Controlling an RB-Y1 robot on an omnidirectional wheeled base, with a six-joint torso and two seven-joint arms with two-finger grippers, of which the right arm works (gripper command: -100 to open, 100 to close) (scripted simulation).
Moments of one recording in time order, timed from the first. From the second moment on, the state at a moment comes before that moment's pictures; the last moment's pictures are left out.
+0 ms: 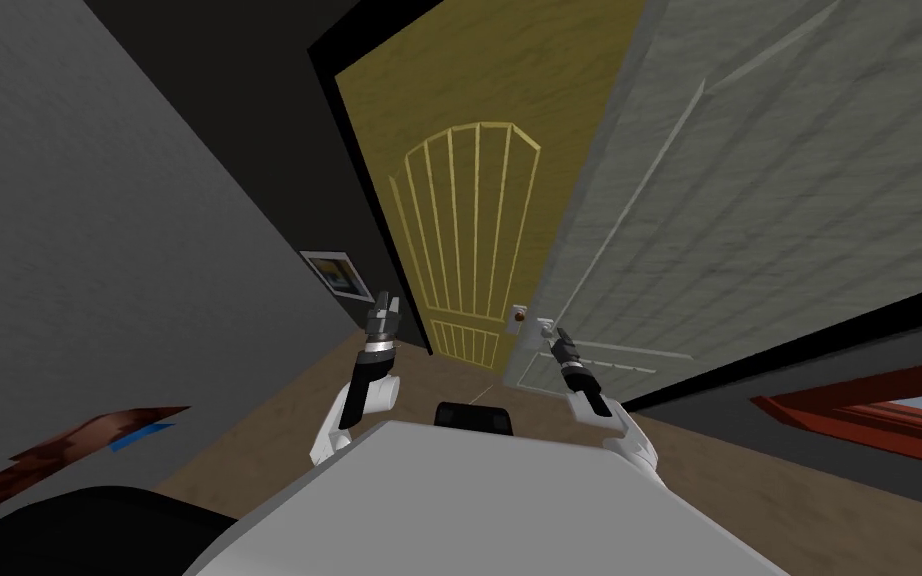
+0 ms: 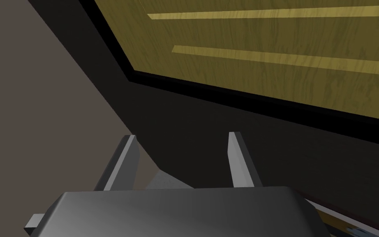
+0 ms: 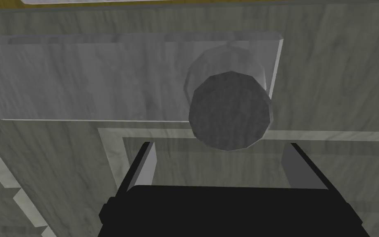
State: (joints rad) arm 0.13 -0.26 -0.20 -1.28 0.15 -0.37 -0.41
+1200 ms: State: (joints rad) arm 0.16 -0.29 -0.17 -1.30 0.16 -0.39 -0.45
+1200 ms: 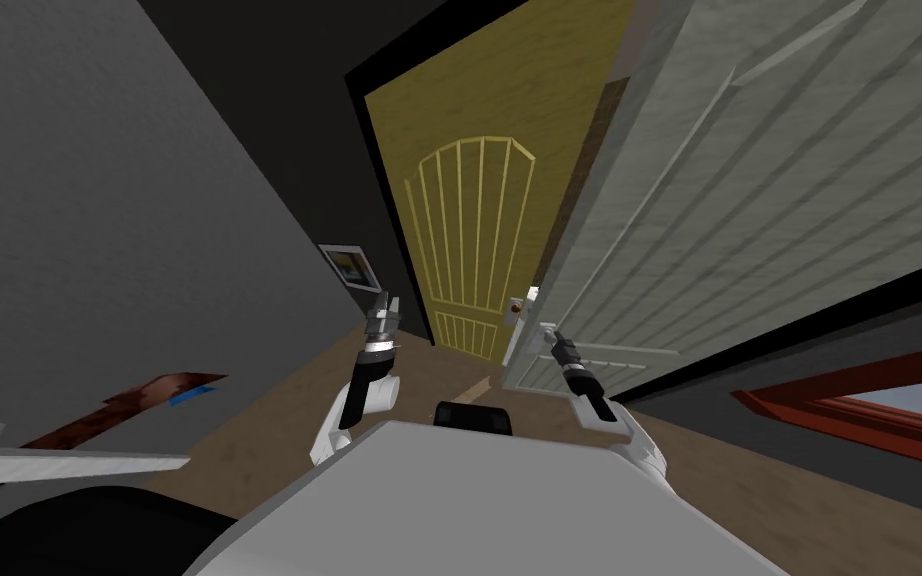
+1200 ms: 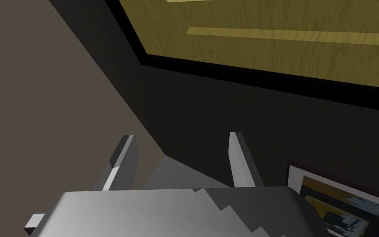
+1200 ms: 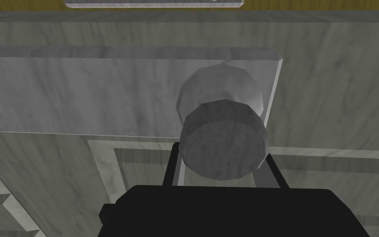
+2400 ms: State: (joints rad) arm 0.25 -0.43 -0.06 -1.35 0.19 -0.50 -0.59
